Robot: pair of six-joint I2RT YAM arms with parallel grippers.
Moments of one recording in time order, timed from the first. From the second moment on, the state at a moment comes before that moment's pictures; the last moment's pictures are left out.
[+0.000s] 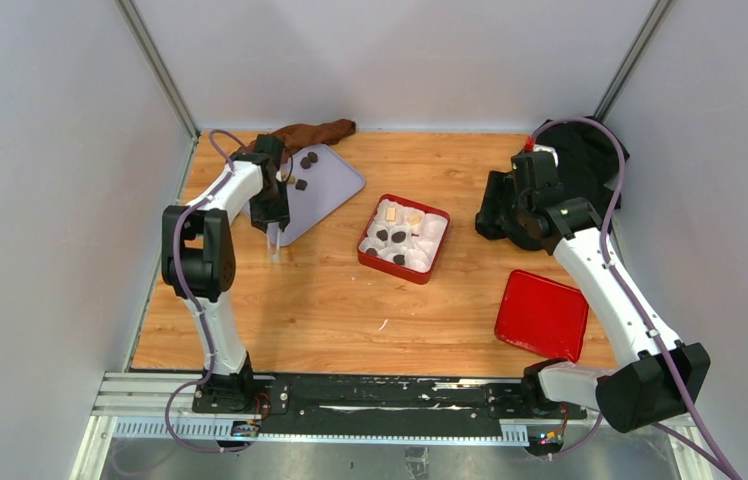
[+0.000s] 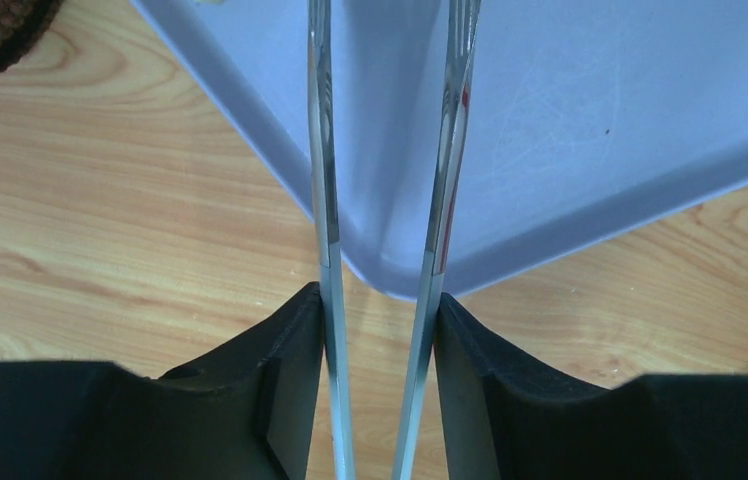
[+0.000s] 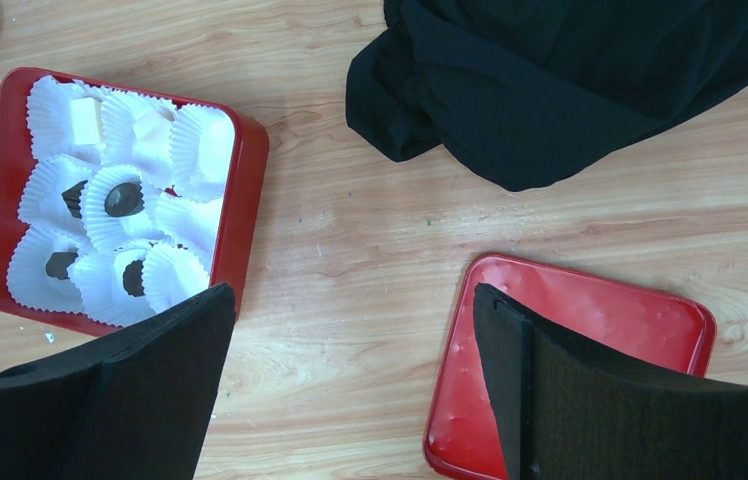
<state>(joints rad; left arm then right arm) -0.10 1.94 1.51 -0.89 -0.16 -0.30 0.29 1.21 1.21 -0.77 0.25 0.38</state>
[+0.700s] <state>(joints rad) -0.13 1.77 1.48 -0.90 -0.09 -0.25 0.29 1.23 1.21 -0.77 0.25 0.38</state>
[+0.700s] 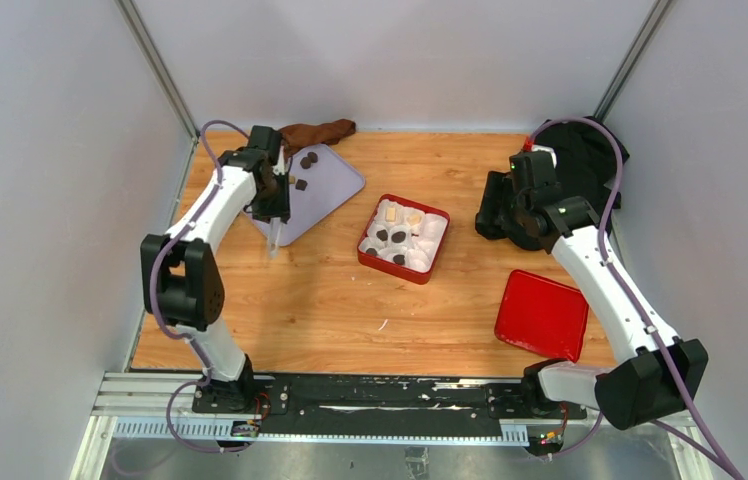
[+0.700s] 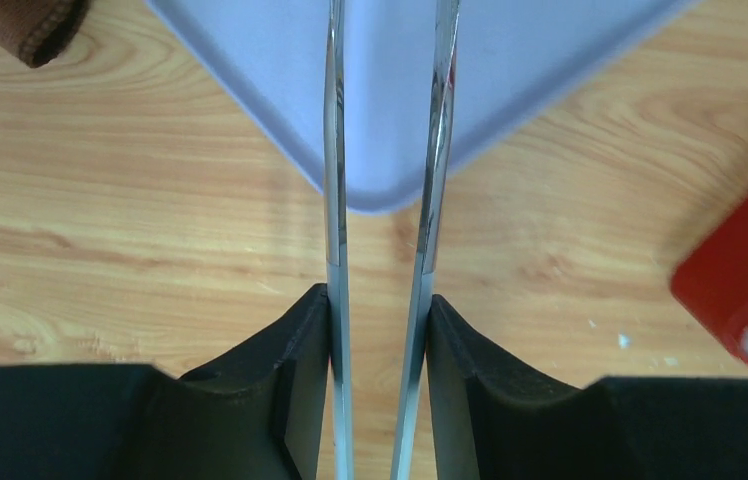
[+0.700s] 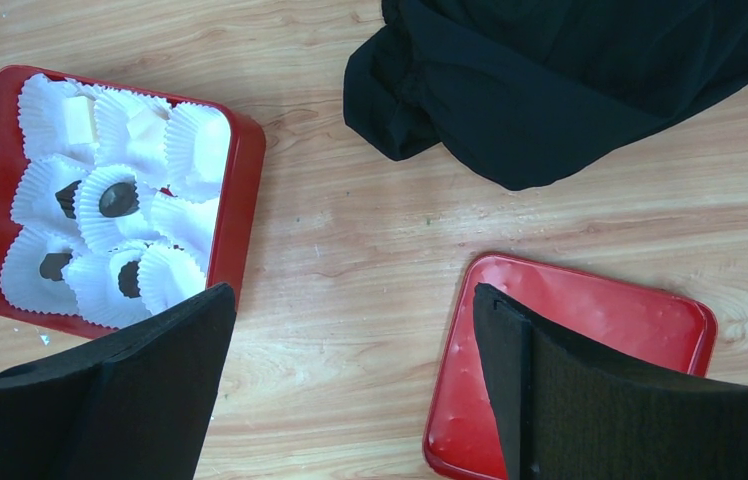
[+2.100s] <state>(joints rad) -0.79 2.10 1.92 -0.97 0.06 -0.18 0.29 1.20 1.21 -0.78 0.27 0.39</state>
